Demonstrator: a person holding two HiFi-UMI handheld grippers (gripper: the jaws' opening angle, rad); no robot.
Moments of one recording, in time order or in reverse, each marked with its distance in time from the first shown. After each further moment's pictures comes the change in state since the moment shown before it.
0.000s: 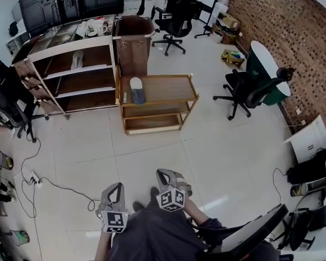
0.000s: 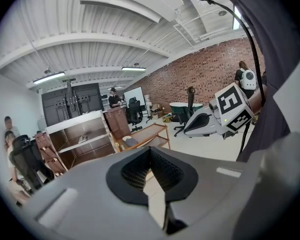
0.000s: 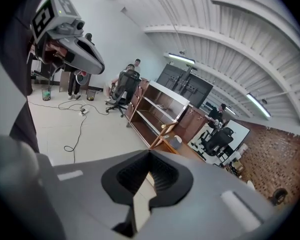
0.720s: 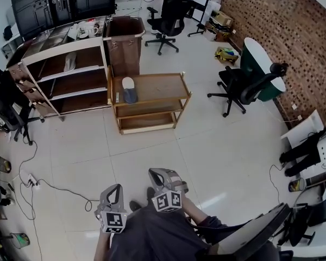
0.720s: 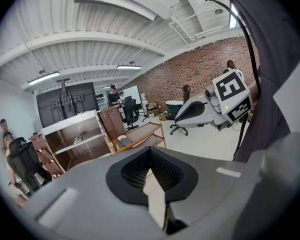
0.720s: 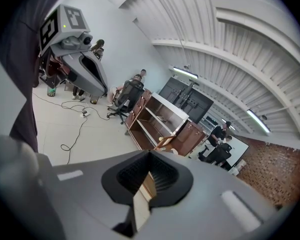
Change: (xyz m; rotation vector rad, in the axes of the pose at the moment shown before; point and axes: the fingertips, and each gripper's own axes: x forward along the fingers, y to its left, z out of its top) left arm 0.003 -0.035 0.005 0.031 0.017 -0.037; right arm -0.037 -0.016 0.032 -0.094 -0.133 -0.034
